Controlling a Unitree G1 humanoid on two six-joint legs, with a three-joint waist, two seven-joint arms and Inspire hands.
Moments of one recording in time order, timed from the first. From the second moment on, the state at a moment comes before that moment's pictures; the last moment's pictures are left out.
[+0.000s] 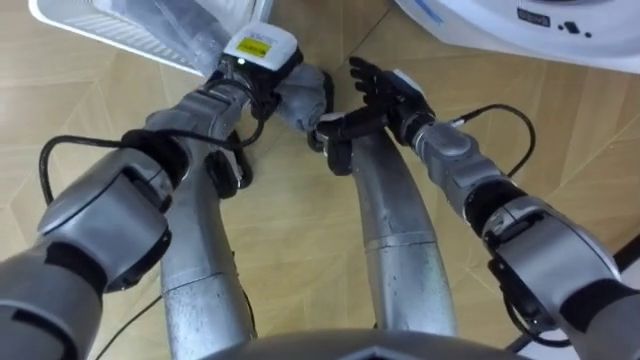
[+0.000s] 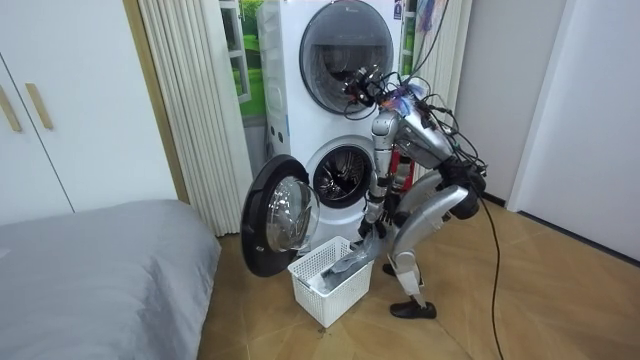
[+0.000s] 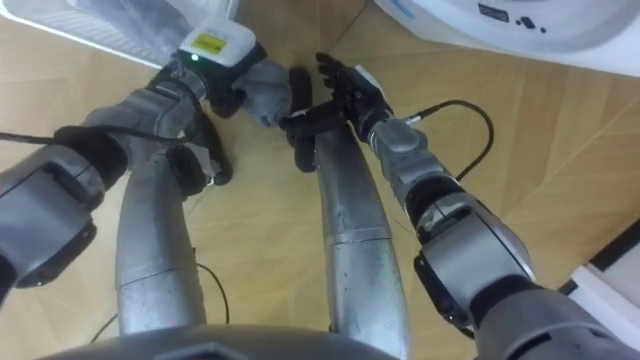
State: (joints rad) left arm -0.76 0.27 -0.83 1.15 0.77 -0.19 0.22; right arm -0.61 -0.16 0.53 1.22 0.43 -0.22 0.13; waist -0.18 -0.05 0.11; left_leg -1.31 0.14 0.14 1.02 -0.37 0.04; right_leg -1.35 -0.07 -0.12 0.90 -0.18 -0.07
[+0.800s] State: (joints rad) left arm -0.54 0.24 -0.53 1.06 0.51 -0.23 0.28; right arm -0.43 -0.23 0.47 1.35 0.48 -0.18 0.19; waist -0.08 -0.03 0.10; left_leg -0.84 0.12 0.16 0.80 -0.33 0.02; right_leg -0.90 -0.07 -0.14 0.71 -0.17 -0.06
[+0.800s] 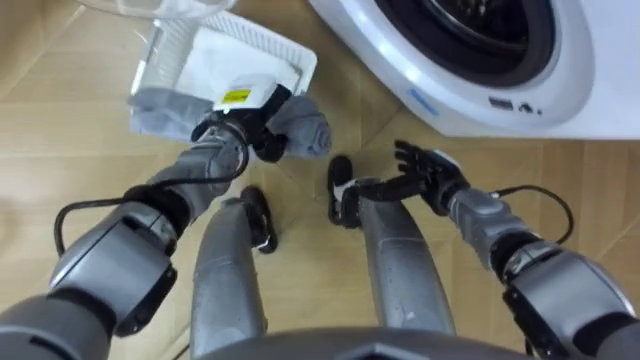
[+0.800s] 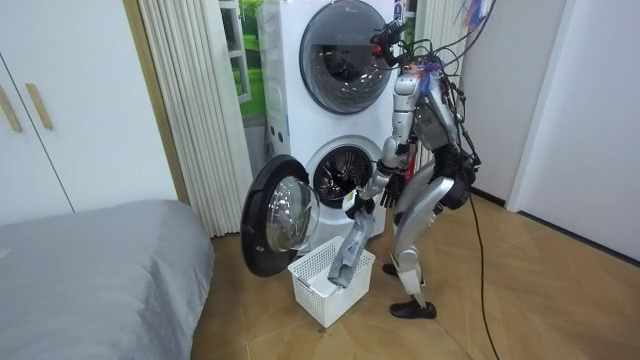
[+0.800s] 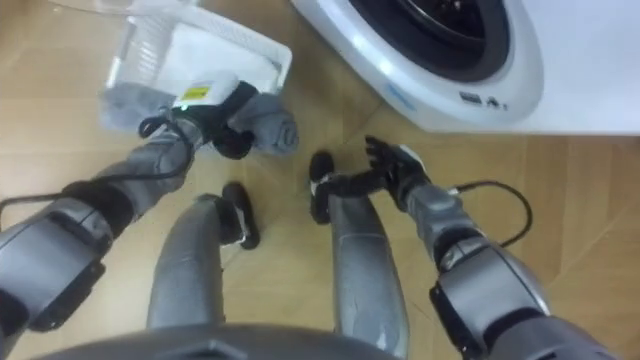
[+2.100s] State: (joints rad) left arm -0.32 0.14 -0.53 0.84 -0.99 -0.05 -0.35; right arm -0.35 -0.16 0.31 1.20 0.23 -0.07 0.18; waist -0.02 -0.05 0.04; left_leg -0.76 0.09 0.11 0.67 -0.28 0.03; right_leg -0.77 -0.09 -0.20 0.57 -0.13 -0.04
